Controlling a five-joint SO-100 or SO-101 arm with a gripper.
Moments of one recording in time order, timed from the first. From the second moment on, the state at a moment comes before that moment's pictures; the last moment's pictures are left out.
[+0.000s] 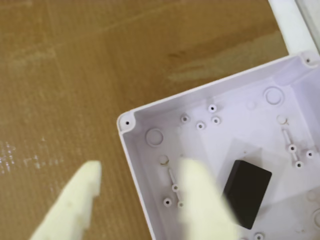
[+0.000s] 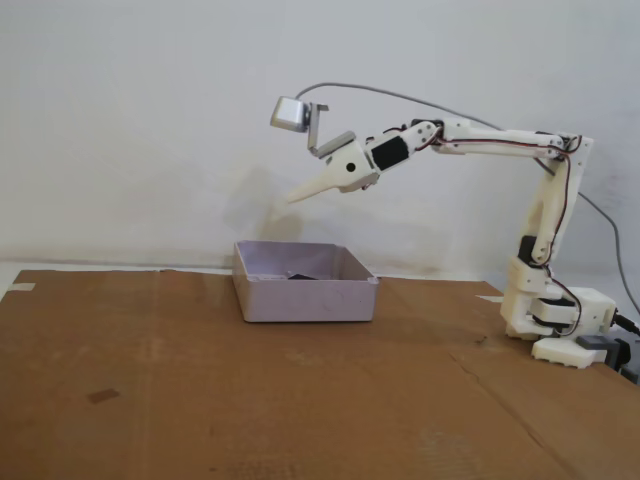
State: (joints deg) arm 14.2 93.8 96.2 27.9 15.6
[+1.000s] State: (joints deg) arm 7.7 94.5 101.8 27.9 15.6
